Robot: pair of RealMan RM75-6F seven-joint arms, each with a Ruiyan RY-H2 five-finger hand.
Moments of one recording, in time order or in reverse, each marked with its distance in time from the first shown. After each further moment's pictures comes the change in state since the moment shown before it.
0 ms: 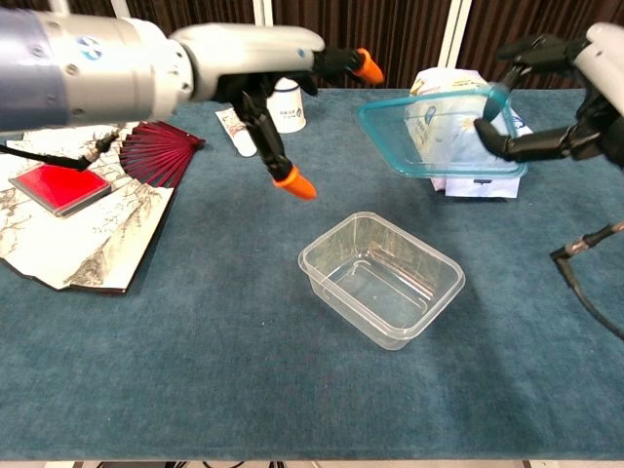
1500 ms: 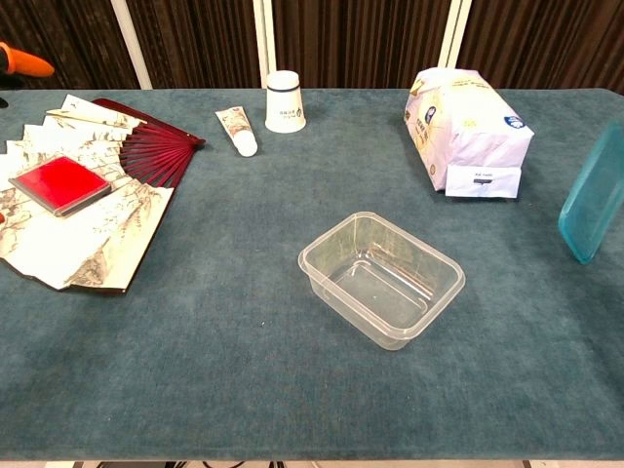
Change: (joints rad) left arm 0.626 0.247 0.253 0.011 0.540 0.424 -0.392; right arm -0.058 0.292 -0.034 0.163 0.136 -0.033 -0.042
